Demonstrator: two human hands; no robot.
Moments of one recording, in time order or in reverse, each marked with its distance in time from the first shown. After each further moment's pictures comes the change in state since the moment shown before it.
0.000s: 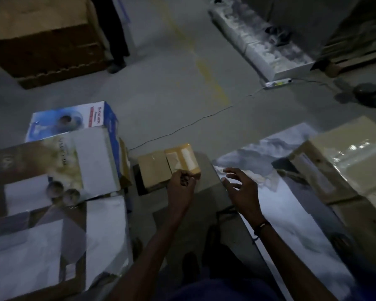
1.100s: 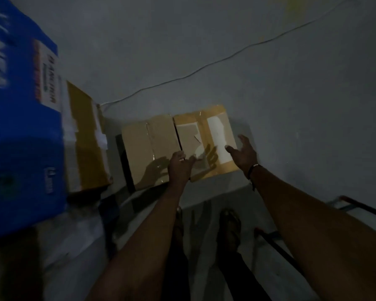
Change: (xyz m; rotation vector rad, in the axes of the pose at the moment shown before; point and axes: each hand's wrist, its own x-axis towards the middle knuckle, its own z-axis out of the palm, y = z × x) left_hand 0.464 -0.523 0.134 -0.030 -0.007 -0.732; right_hand 0.448 0.485 0.368 -0.243 -0.188 0.624
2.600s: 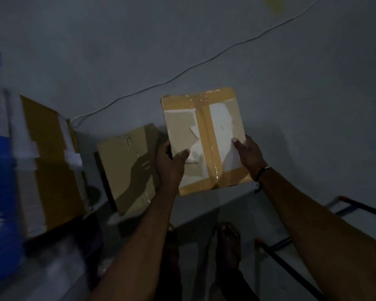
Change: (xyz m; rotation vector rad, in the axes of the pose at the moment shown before) left_hand 0.041 0.038 0.025 -0.125 0.027 0.205; right_hand 0.066 0.020 -0.020 0.174 0.035 -0.045
